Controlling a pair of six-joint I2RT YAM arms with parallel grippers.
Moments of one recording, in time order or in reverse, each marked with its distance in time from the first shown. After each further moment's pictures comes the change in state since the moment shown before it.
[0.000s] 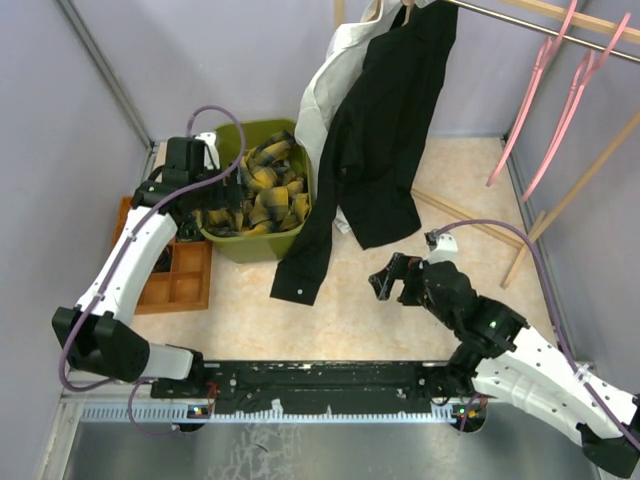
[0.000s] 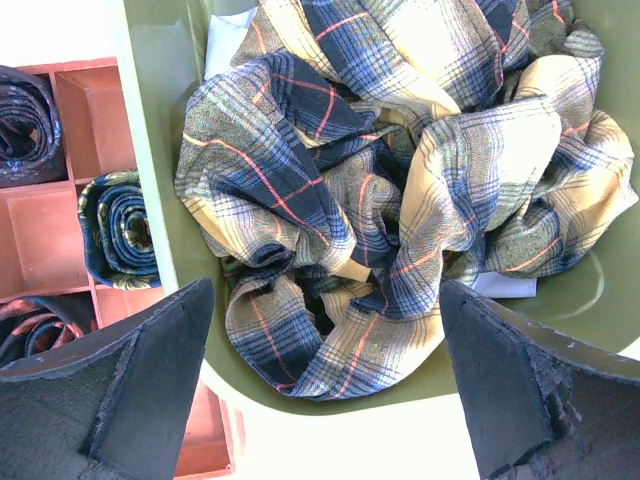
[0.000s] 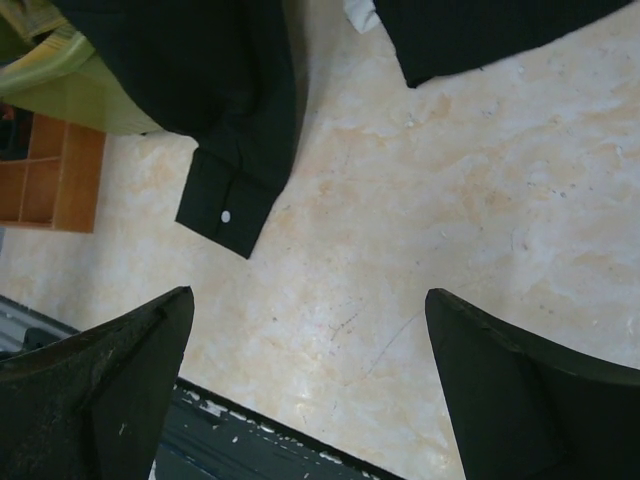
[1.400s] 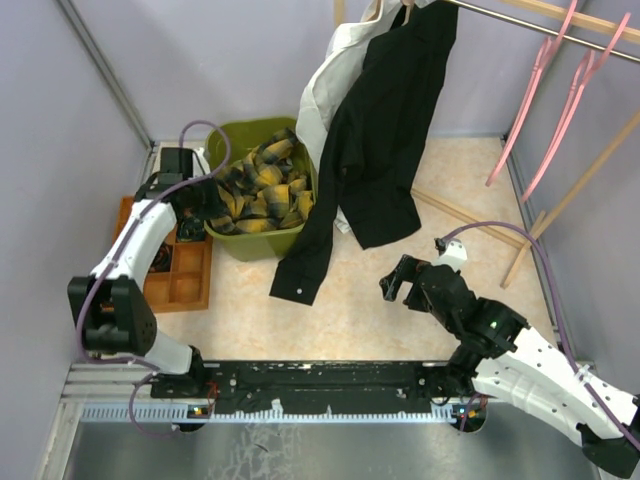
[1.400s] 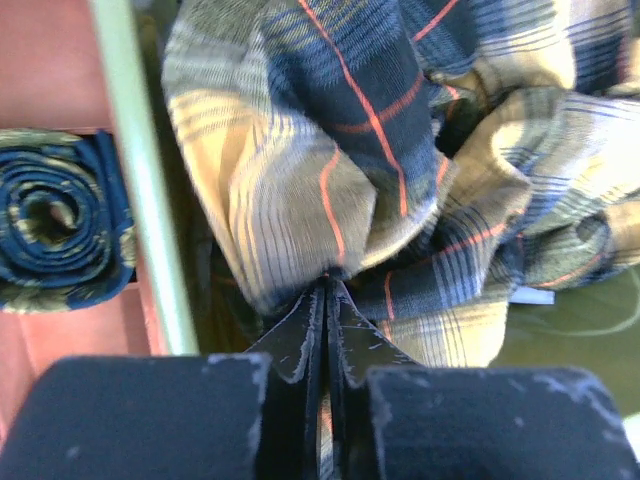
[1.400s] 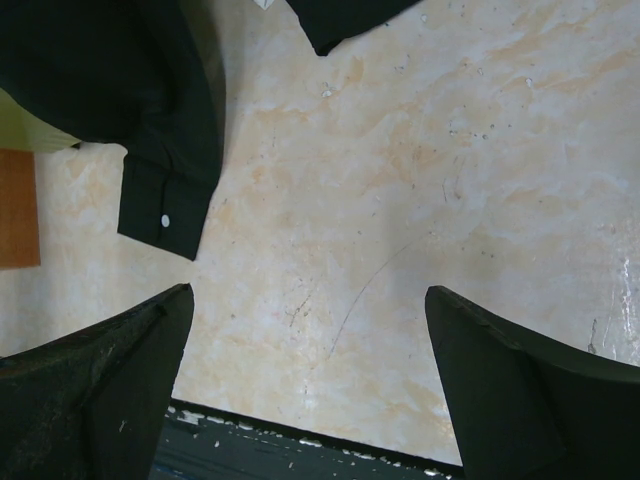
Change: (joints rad) left arm 0.171 0.081 -0.129 0.119 0.265 -0.092; right arm 0.000 -0.008 0.000 -0.133 0.087 0.121
